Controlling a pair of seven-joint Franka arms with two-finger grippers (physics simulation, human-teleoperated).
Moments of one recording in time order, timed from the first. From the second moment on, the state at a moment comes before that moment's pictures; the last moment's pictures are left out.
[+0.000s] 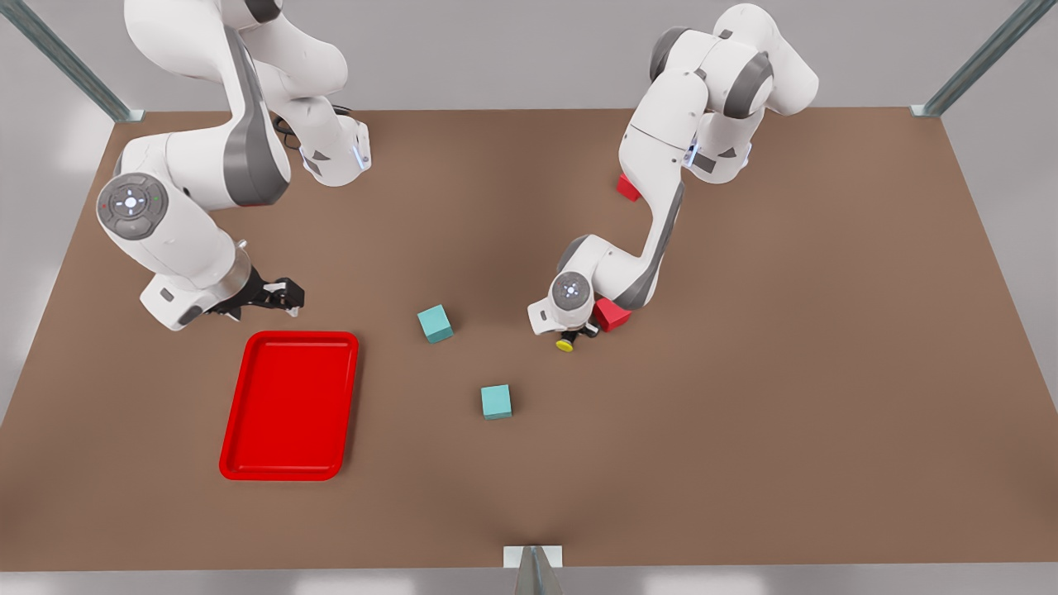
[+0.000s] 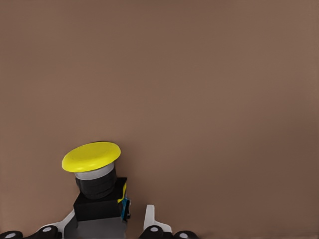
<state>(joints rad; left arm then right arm) -0.87 0.76 0.20 -1.63 -0.23 2.19 -0.02 0.11 0.20 0.09 -1.45 -0.06 1.62 0.11</state>
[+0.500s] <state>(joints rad) -0.87 0.77 0.20 -1.63 -0.24 2.18 0.07 0.12 0.21 0.09 -1.45 -0.05 1.62 0.07</state>
